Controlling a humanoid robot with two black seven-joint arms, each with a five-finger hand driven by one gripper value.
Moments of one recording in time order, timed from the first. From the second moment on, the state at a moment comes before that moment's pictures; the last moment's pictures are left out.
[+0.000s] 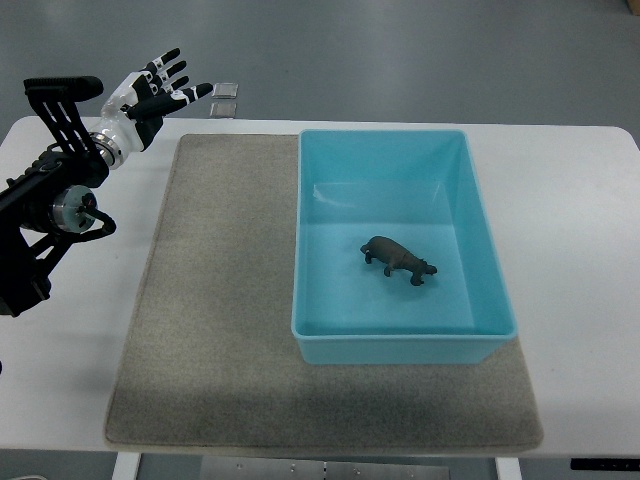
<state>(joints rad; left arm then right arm) -0.78 0.39 -0.79 -0.78 0.32 -0.04 -0.19 0.04 0.00 -0.01 0.07 -0.05 0.17 0.06</state>
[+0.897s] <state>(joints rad) -0.73 0.38 -0.81 -0.70 -0.10 -0.17 -0.19 0.04 0.00 -0.01 0.07 -0.05 0.17 0.06</state>
